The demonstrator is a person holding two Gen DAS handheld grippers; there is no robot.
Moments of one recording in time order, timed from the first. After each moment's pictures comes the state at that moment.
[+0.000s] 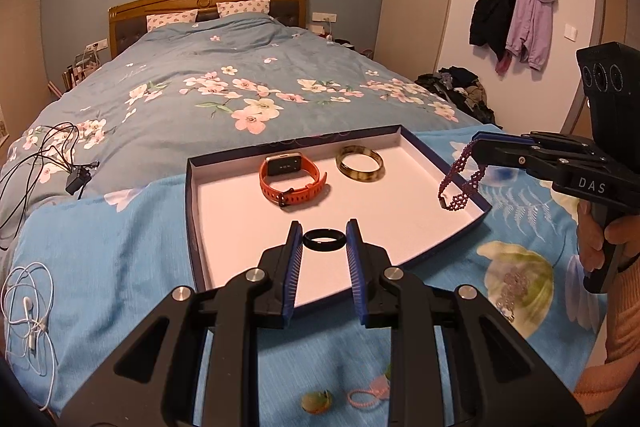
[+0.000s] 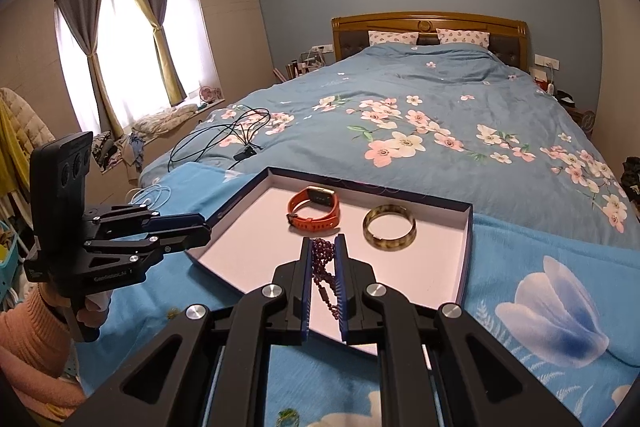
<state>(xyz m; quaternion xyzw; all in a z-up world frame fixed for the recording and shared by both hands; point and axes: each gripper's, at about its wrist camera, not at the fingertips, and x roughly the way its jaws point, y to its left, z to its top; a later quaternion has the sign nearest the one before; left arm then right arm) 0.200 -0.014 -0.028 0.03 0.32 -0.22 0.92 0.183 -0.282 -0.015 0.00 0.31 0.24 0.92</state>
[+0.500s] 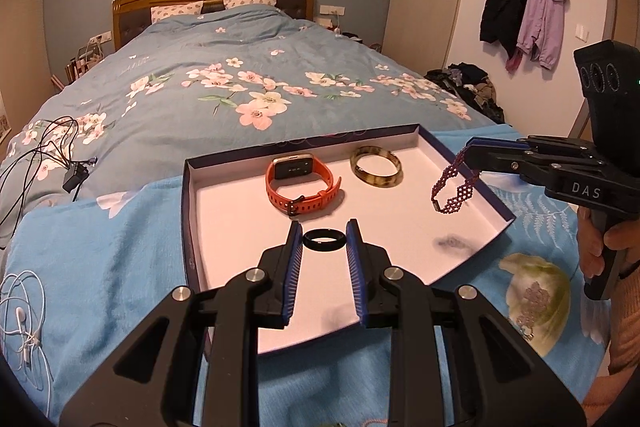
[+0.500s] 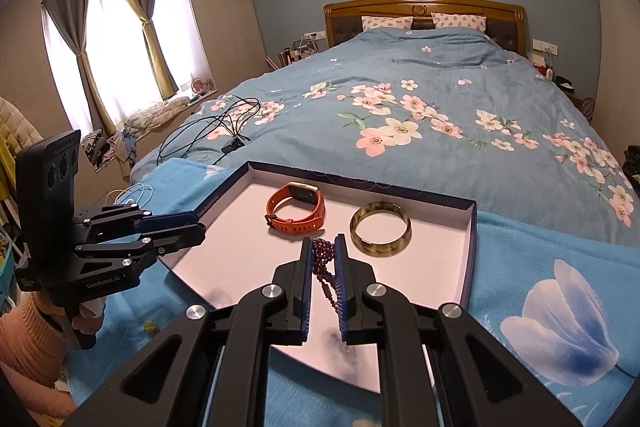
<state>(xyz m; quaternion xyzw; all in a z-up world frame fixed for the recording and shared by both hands) 0.233 -0.021 -0.040 0.03 0.34 -0.21 0.92 0.218 -0.278 -0.030 0.00 0.34 0.24 0.91</state>
